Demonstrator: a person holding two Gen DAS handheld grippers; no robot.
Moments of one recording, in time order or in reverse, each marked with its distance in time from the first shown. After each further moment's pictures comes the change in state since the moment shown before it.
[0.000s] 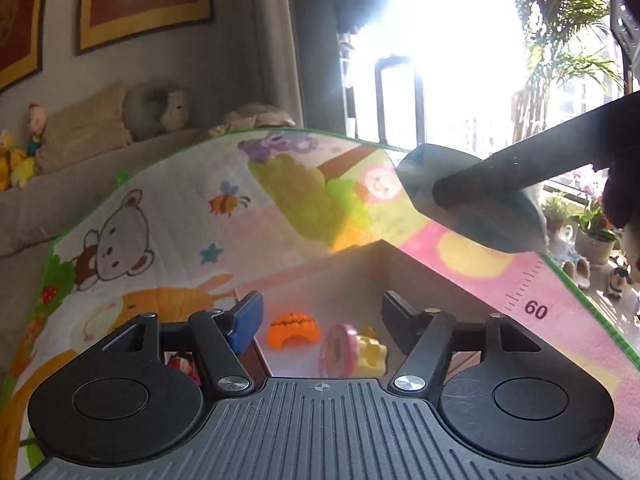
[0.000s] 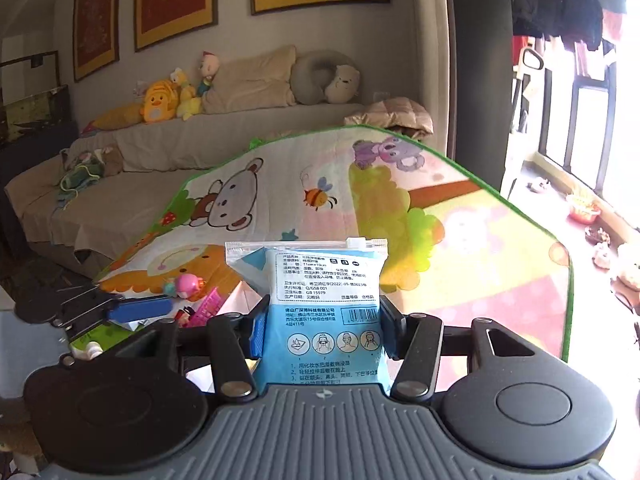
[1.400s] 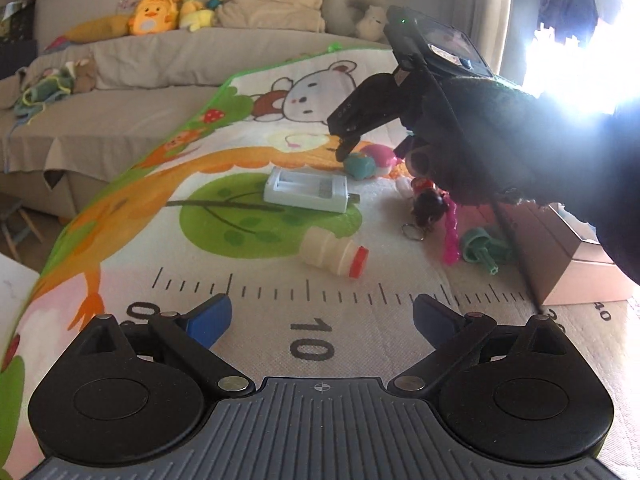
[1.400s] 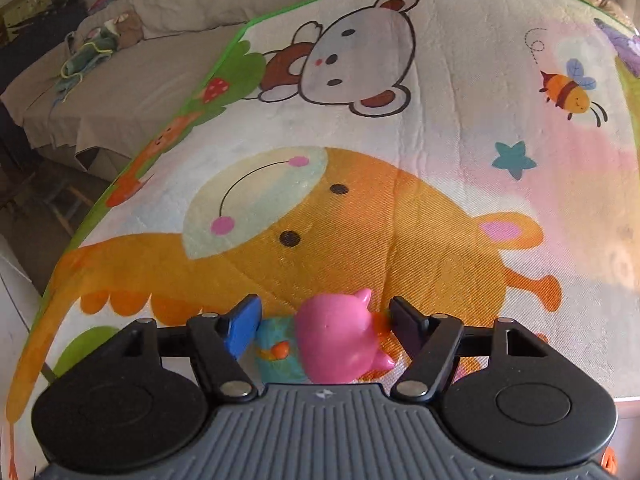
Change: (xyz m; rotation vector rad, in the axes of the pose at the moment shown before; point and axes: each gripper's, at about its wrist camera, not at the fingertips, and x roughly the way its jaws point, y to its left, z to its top) left arm -0.075 0.142 -0.144 -0.433 0.158 0.309; right arm 0.315 0.240 0.022 -0.113 0.408 0.110
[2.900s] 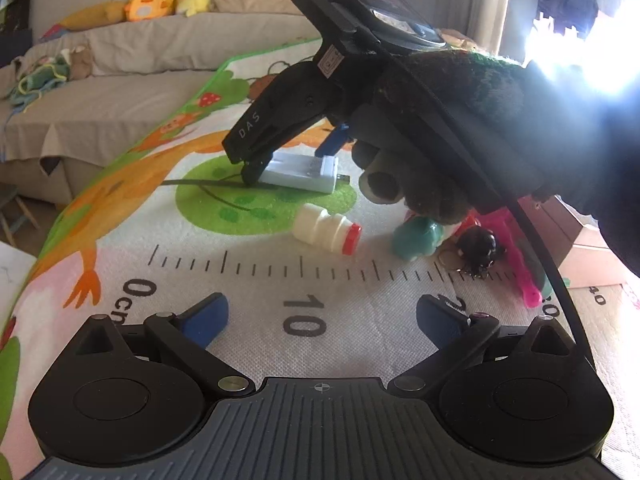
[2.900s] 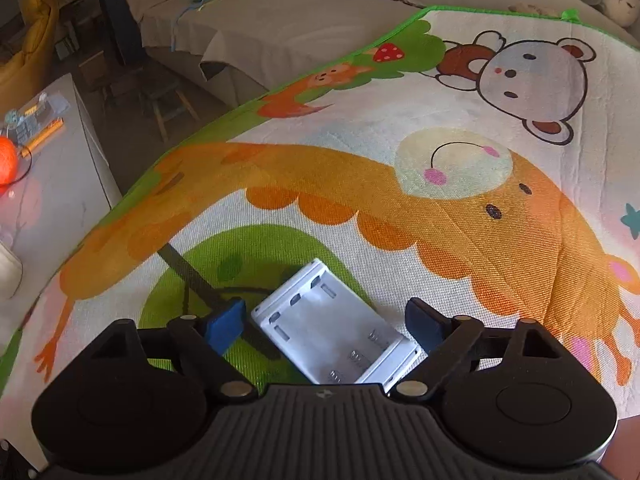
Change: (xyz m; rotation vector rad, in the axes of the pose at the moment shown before) left arm -0.002 -0.004 -0.007 -0.004 0.046 -0.010; right arm -0.018 0.103 -0.045 -0.379 0.065 0.179
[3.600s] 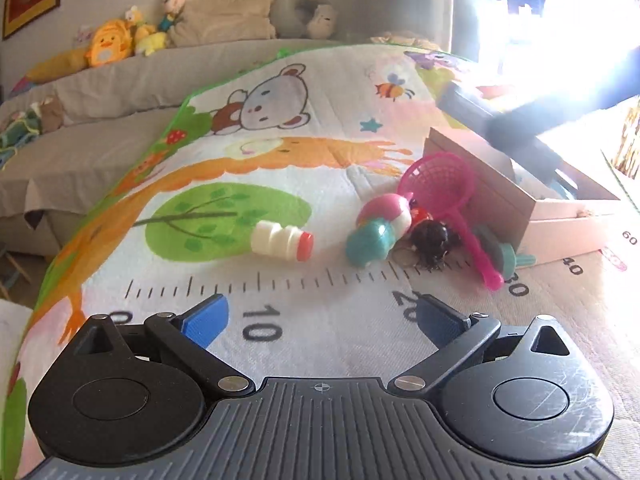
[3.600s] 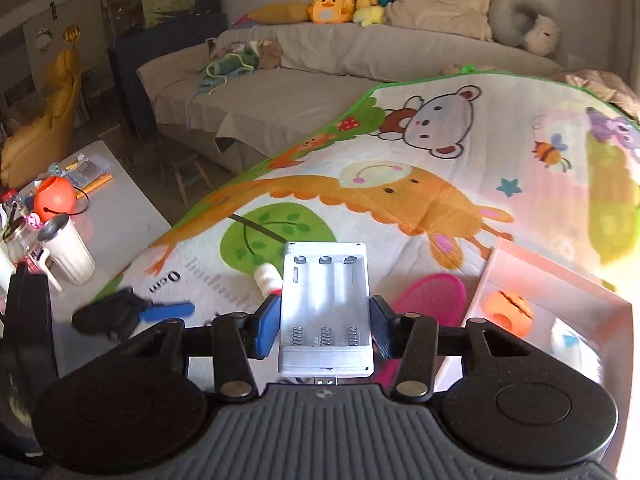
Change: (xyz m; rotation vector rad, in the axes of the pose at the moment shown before) left arm -0.009 -0.034 0.000 0.170 -0.063 -0.025; right arm -0.232 -0.024 -0.164 0.102 -0.257 -0.019
